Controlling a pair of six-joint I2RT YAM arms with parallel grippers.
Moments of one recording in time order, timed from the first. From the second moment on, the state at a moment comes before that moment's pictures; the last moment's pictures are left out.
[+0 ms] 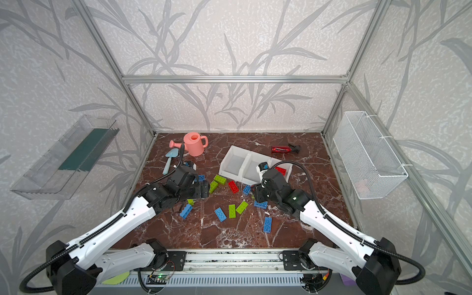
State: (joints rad) left arm -0.63 1.10 0.93 -0.76 -0.21 -0.59; right arm 0.64 1.04 0.81 -0.48 -0.03 0.40
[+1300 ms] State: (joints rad) left arm -0.63 1.46 1.08 -0.75 -0.07 -0.55; right arm 0.11 1.29 0.79 -0.34 -0.22 0.45
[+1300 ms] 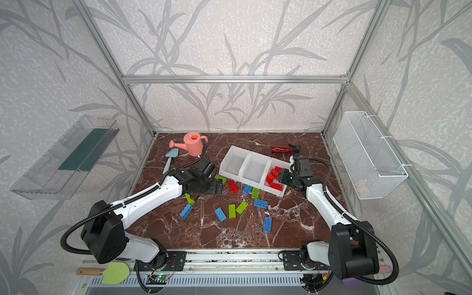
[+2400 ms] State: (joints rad) left arm -0.74 1.85 1.34 -0.74 -0.19 -0.83; right arm 0.11 1.00 0.68 -0.41 -0.24 0.43
